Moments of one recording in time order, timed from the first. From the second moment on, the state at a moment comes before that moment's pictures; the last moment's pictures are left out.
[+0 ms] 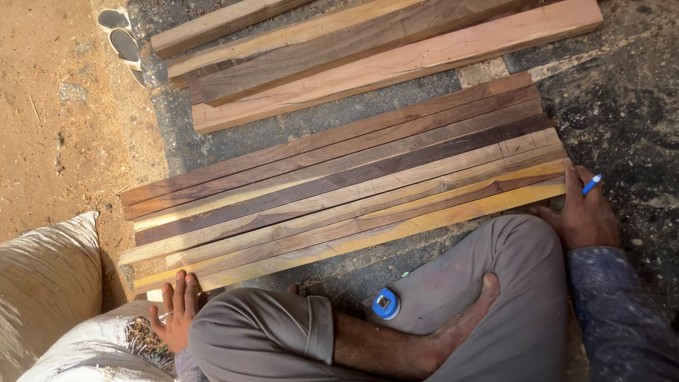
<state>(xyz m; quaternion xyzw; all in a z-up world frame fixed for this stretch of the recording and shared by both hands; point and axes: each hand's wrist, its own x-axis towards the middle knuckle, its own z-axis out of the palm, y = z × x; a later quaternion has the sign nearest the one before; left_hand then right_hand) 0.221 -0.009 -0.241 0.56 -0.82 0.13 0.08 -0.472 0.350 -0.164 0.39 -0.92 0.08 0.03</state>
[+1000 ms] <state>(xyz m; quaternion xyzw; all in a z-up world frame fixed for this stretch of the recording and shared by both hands) -0.343 -0.197 -0.187 0.00 -0.96 0.28 0.04 -0.406 0.142 -0.131 0.31 -0.83 0.47 0.01</state>
